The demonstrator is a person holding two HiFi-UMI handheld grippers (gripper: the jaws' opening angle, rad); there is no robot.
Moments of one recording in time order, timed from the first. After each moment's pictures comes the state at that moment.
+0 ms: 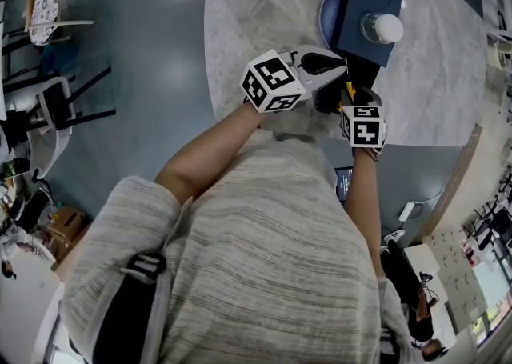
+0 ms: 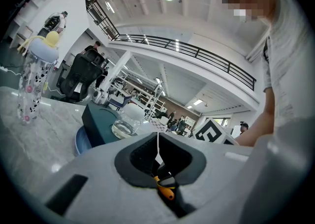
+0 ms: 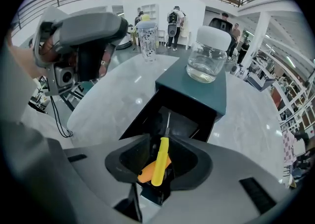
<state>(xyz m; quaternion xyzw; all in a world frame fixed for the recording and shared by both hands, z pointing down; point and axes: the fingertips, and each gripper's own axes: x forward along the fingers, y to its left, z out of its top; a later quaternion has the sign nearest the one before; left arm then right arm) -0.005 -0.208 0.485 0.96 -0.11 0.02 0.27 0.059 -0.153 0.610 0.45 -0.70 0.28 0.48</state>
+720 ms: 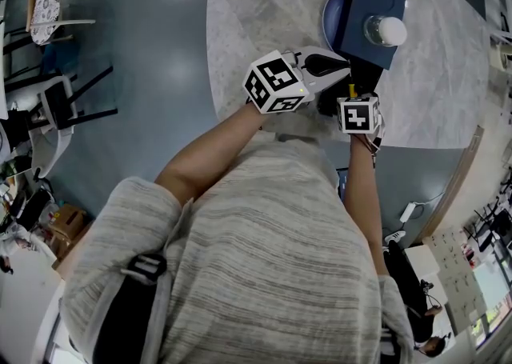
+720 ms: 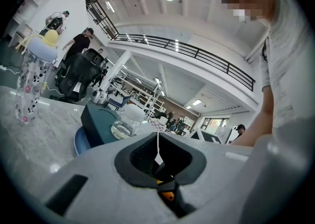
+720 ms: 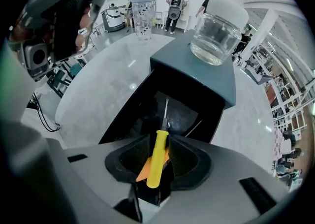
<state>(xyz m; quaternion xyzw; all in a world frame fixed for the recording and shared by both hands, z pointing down) -0.004 -0.212 0.484 0.96 -0.11 0.01 0.27 0.064 -0.155 0.640 0.44 -0.64 0.30 0.55</state>
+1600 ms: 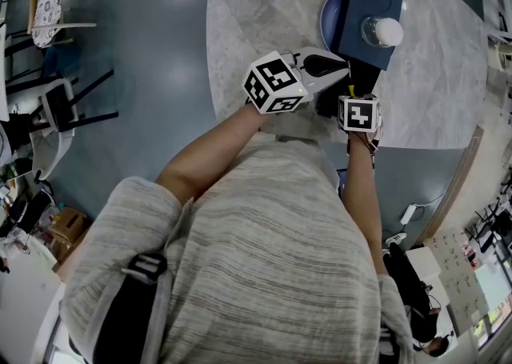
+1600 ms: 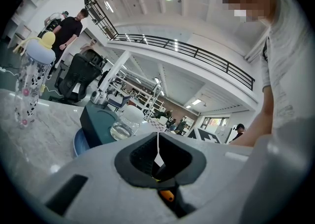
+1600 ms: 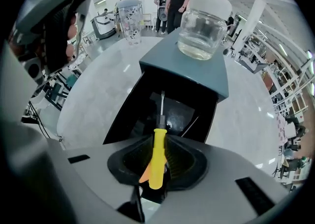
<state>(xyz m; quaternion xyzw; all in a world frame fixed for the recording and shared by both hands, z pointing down) -0.004 -0.213 0.478 0.96 -0.11 0.02 0.27 0.073 -0.154 0.640 0.48 -0.62 0.34 0.52</state>
